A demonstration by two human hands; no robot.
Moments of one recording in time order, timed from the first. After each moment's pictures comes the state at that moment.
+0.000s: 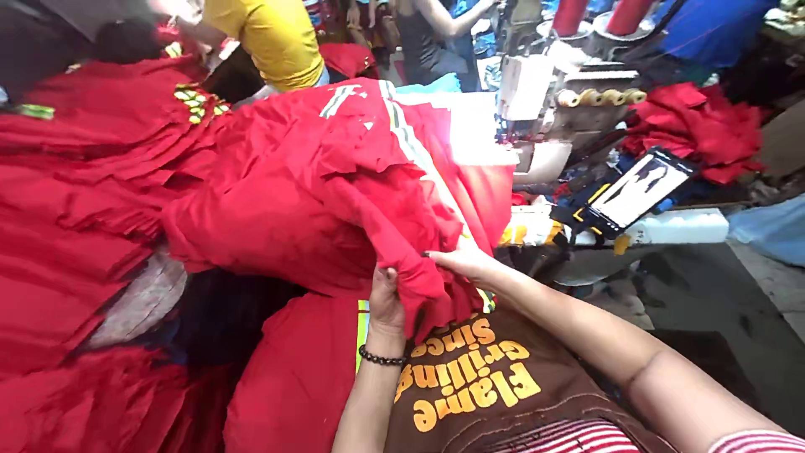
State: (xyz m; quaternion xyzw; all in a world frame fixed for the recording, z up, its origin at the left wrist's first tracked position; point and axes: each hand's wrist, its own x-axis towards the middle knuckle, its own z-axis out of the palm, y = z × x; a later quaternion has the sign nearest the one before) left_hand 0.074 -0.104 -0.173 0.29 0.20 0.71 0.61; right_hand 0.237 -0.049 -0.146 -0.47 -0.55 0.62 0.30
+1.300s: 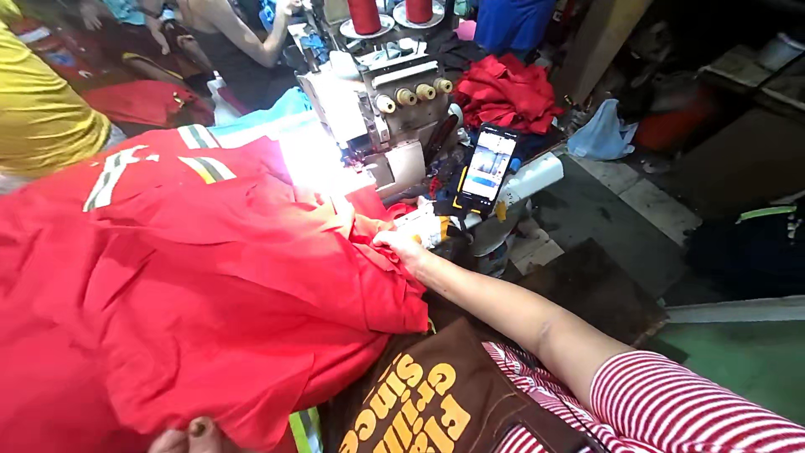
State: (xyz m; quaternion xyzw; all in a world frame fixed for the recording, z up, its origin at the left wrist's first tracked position) left_hand 0.014 -0.113 -0.161 0.43 0.45 0.69 0.37; right_hand 0.312 -0.007 -0.189 -0.48 -0.20 0.66 0.54
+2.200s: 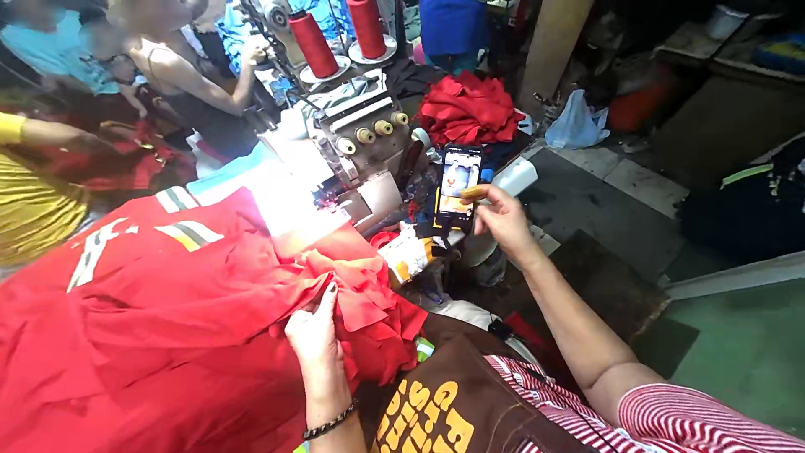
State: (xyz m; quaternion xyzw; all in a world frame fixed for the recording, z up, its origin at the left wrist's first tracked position) left_hand 0.173 0.002 -0.166 0.51 0.51 0.53 0.45; right_hand 0.485 -0.105 -0.143 -0.61 -0.43 0.23 0.63
